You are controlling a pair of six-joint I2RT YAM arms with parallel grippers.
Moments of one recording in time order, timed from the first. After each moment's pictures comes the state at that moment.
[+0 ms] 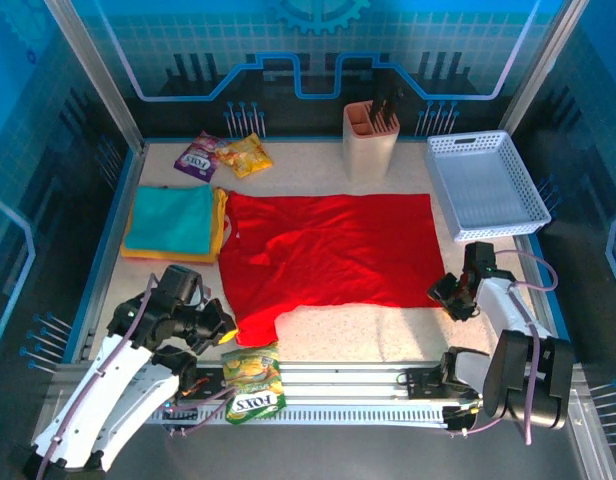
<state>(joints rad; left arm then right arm) -0.33 0.59 0.62 -1.19 0.48 -1.09 -0.22 1.15 0.51 -0.72 -0.20 0.63</state>
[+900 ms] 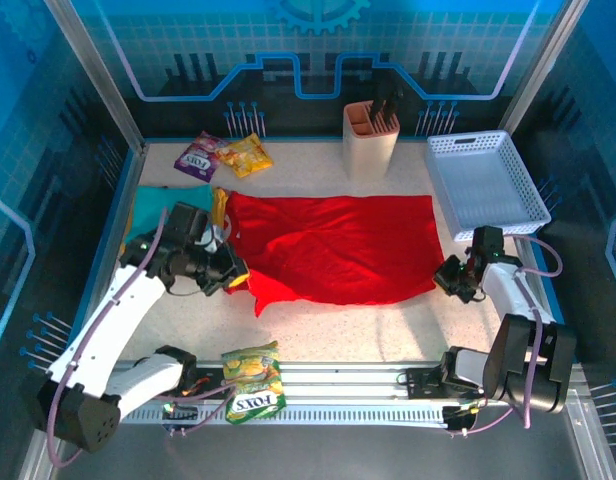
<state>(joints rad) -0.25 1.05 1.04 -1.09 0.47 -0.88 -0.26 1.23 0.65 -0.70 -0.31 0.59</state>
